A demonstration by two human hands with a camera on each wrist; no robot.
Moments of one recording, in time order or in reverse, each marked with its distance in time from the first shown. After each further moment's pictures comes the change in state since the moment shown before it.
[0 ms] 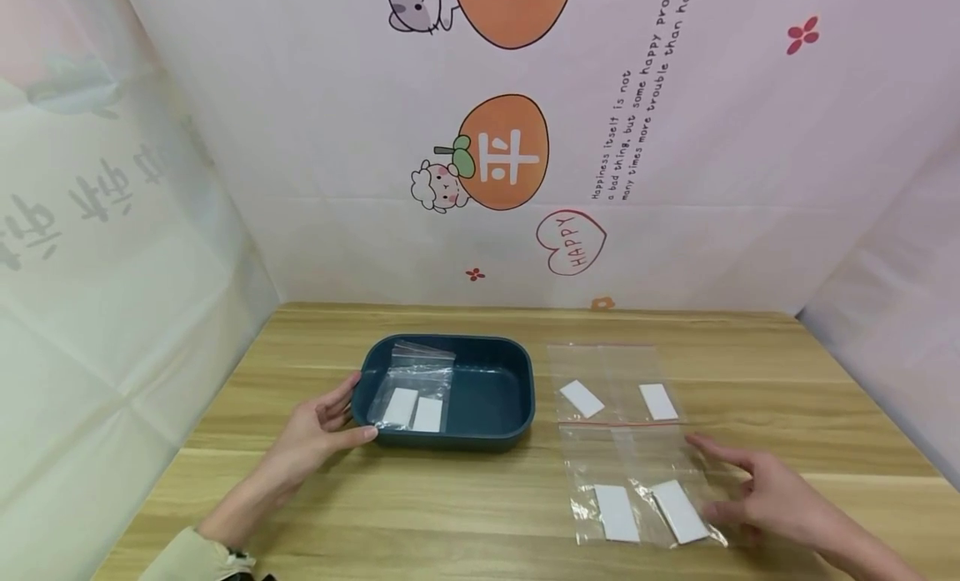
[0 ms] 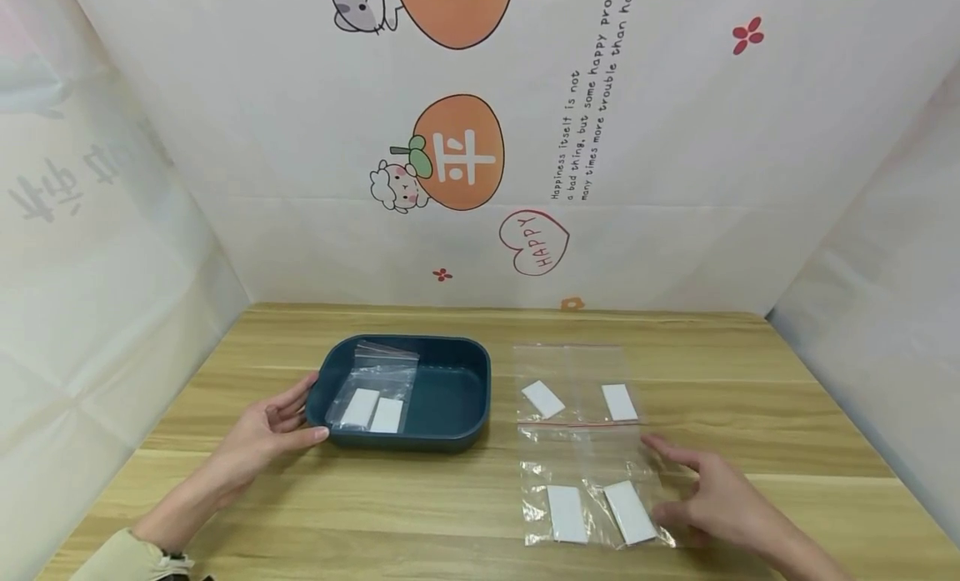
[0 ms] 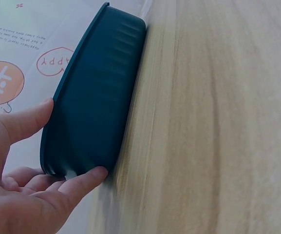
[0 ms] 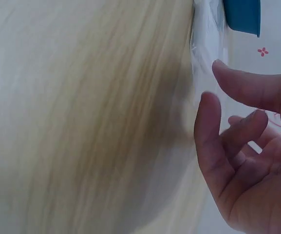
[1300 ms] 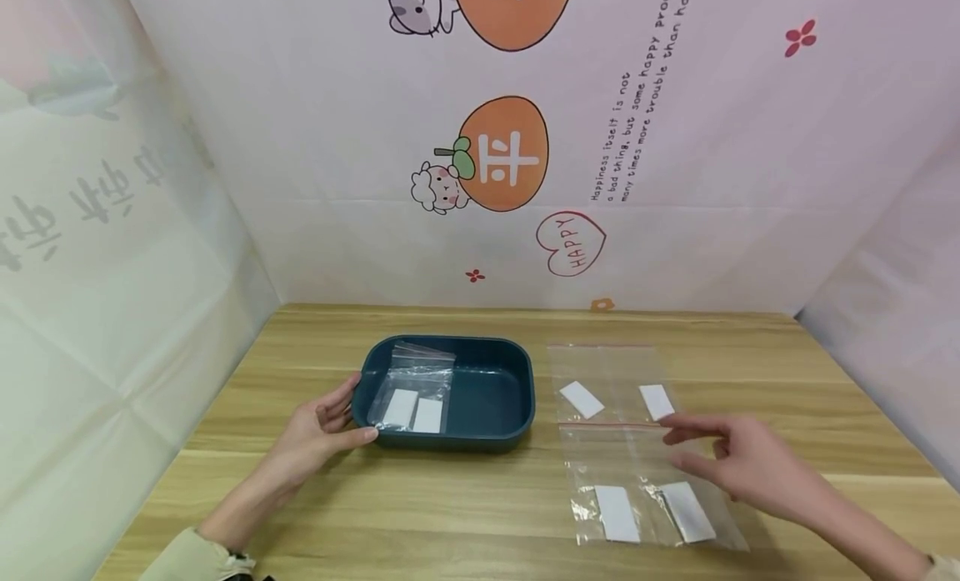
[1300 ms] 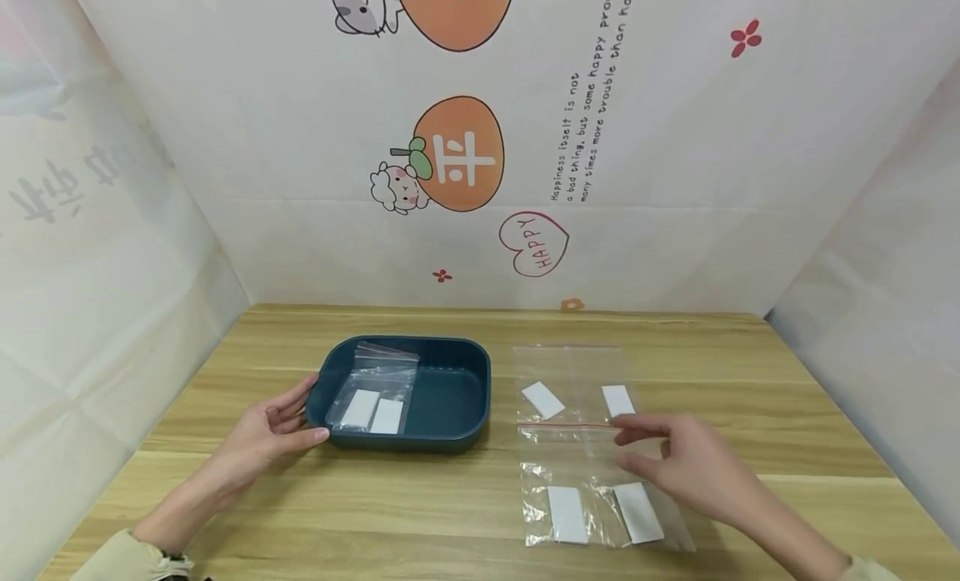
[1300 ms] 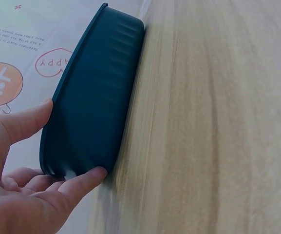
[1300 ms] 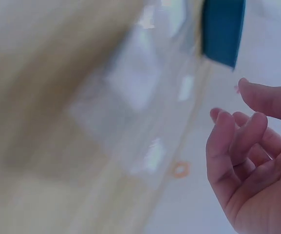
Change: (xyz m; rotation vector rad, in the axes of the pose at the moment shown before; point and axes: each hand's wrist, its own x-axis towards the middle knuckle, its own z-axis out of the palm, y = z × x) left_hand -0.002 0.001 0.000 0.006 -0.009 -0.001; right_hand 0.026 -0.074 0.006 -0.294 0.181 -0.063
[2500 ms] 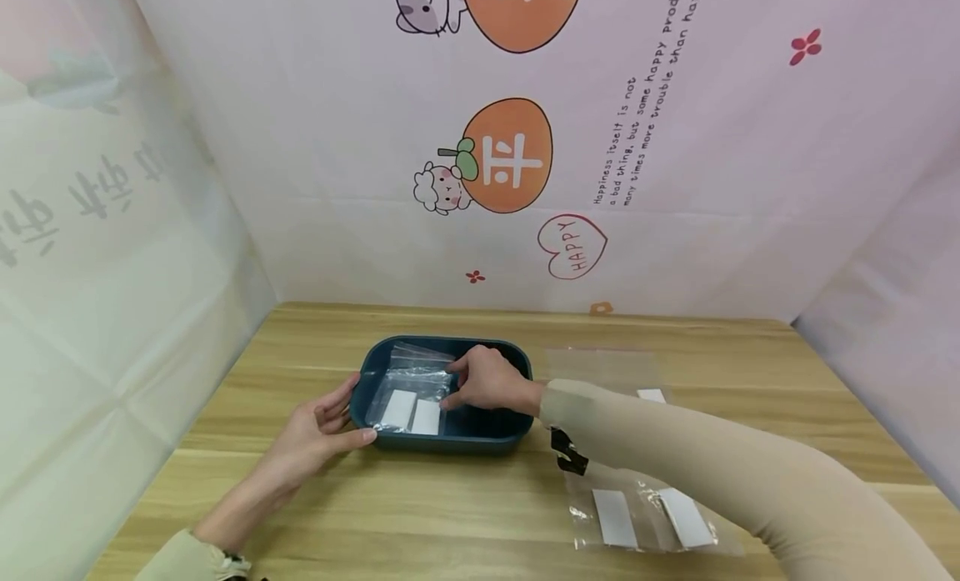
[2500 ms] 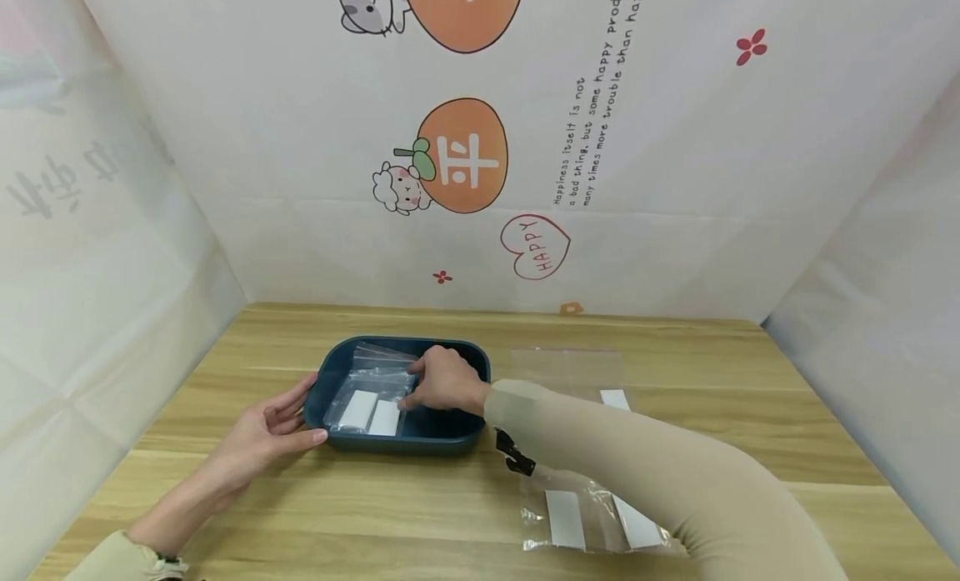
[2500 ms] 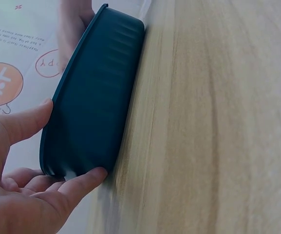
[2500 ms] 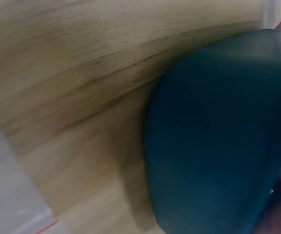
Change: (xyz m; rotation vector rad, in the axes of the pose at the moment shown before) left_hand 0.002 -0.003 -0.001 -0.009 0.011 -0.012; right_hand 0.199 -0.129 0.155 -0.007 -0.277 -0.033
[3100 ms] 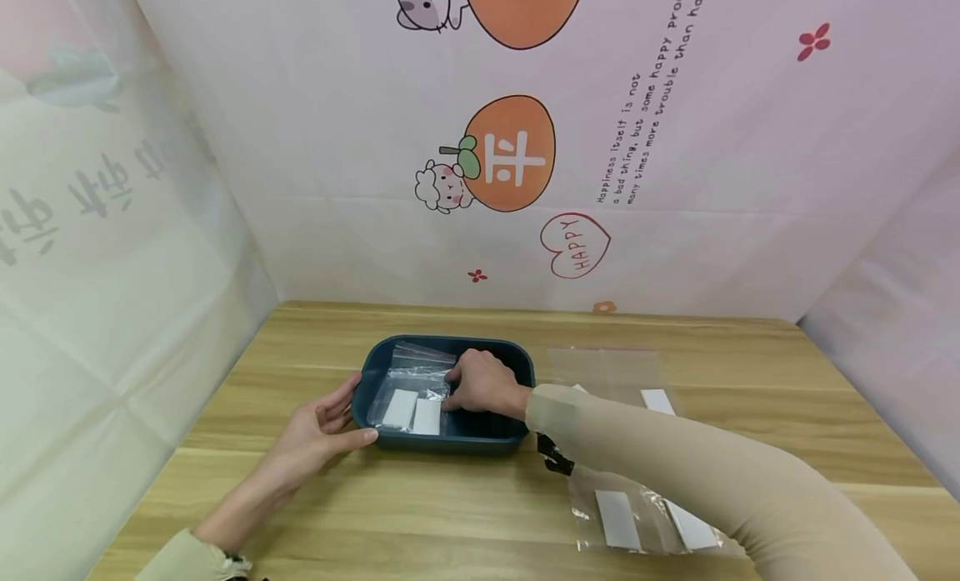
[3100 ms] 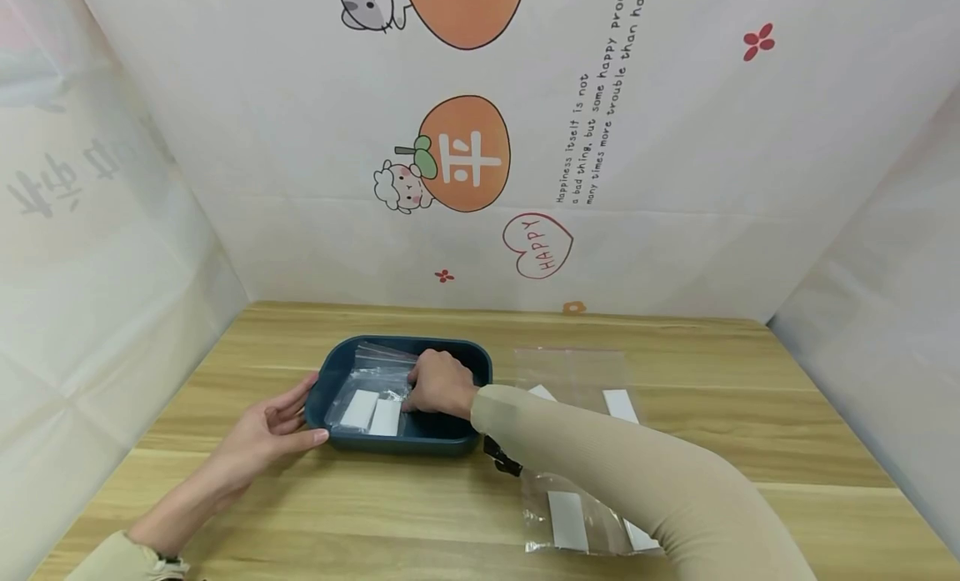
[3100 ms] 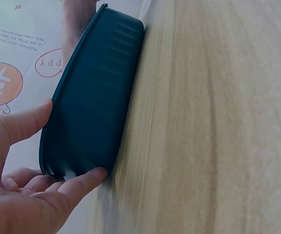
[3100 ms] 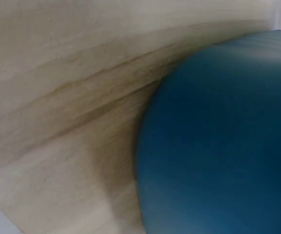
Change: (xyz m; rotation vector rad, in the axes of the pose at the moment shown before) left_hand -0.001 0.001 0.001 -0.004 -0.005 0.009; right_hand 0.011 -0.004 0.017 -0.157 0.051 0.068
